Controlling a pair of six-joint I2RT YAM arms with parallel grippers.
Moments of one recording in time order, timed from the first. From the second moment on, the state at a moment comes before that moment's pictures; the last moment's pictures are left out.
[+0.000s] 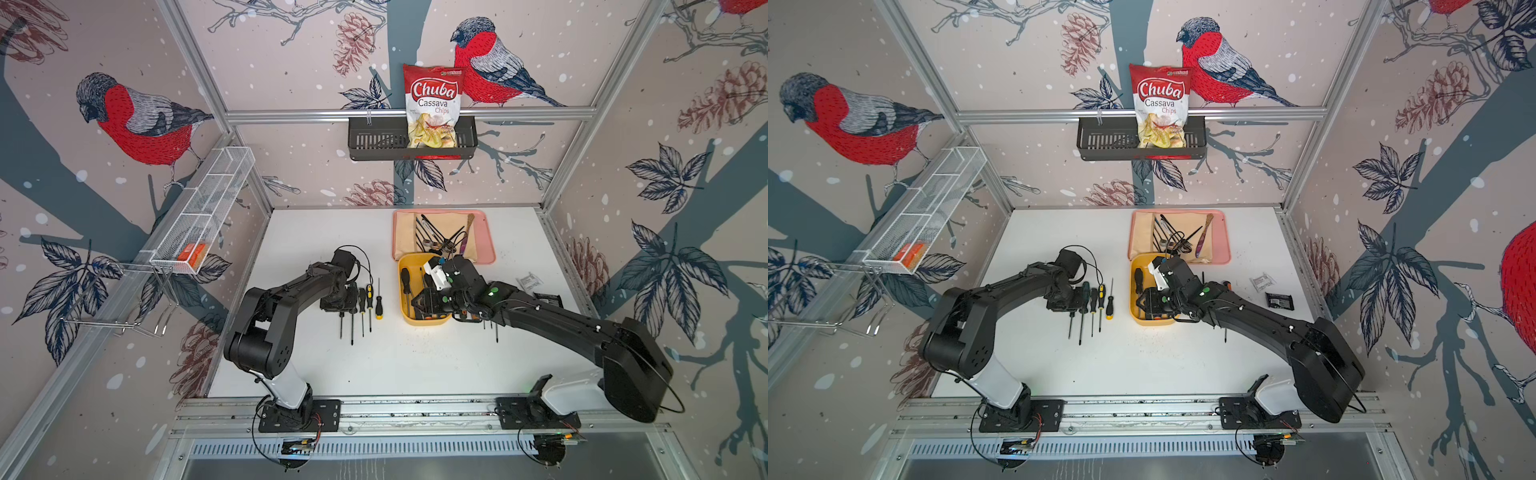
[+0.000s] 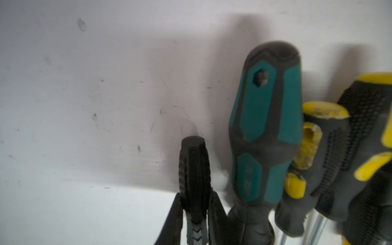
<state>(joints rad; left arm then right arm) -0.30 1.66 0.96 -0.71 -0.05 -0.32 0.81 1.40 0.90 -0.28 -0.32 0.62</state>
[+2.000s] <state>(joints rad) -0.51 1.30 1.00 -0.65 0.29 -0.55 0.74 1.94 1.40 -0.74 -0.03 0.60</state>
